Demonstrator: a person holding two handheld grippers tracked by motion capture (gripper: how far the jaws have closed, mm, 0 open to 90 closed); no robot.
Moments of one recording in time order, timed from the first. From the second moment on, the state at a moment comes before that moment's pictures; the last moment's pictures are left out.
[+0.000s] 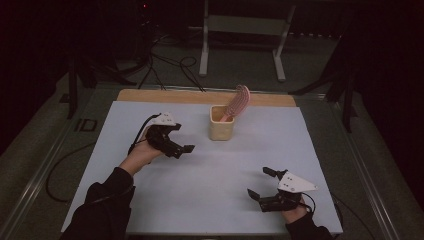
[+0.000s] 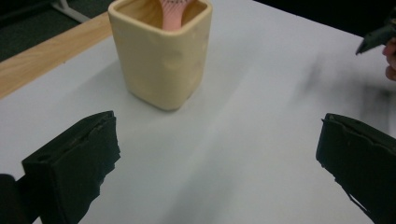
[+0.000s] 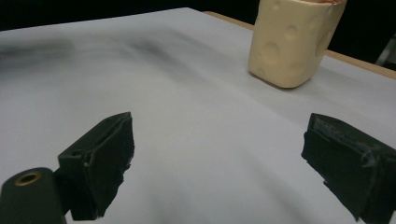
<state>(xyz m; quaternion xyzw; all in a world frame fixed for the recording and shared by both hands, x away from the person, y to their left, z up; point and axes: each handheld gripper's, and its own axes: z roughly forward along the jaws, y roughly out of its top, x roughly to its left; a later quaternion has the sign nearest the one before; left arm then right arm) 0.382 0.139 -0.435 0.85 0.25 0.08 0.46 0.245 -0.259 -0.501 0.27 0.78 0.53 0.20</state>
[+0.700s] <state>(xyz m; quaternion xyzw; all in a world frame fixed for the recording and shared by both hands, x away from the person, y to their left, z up) 0.340 0.185 -0.452 0.85 0.27 0.08 0.45 0.246 -0.257 -0.501 0.27 0.78 0.53 0.20</state>
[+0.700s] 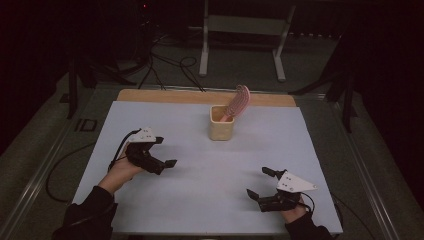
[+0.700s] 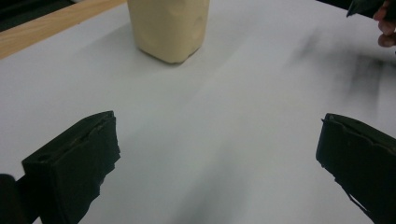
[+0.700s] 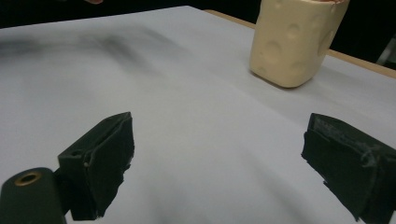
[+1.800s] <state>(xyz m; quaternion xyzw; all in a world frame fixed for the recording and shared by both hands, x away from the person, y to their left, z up) 0.267 0.247 -0.505 0.83 0.34 0.11 0.43 0.247 -0.254 -0.502 0.26 0.78 0.53 0.20</state>
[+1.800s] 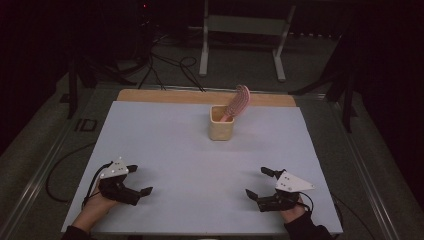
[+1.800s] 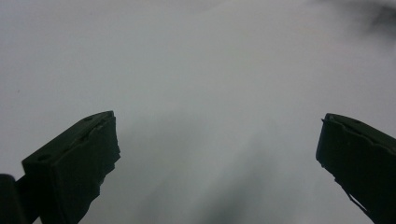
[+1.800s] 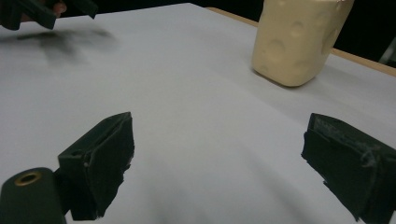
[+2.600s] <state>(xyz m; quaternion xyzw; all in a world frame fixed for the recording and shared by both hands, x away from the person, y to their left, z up) 0.231 0.276 -0.516 0.80 0.38 0.14 0.45 0.248 -0.254 -0.502 0.26 0.78 0.53 0.20</state>
